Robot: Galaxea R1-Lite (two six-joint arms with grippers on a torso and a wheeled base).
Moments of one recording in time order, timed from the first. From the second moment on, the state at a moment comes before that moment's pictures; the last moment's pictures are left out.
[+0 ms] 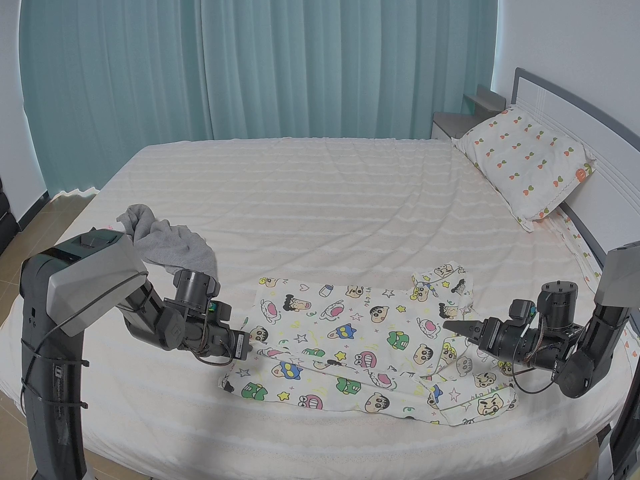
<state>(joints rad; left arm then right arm) -0.22 2.38 -1.06 -0.36 -0.30 -0.06 0.18 2.11 -0.33 -1.31 0.40 0.62</state>
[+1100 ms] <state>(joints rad) -0.22 2.32 -1.03 -0.36 -0.28 -0.06 -0.18 2.25 -0.45 -0.86 0.50 0.03</state>
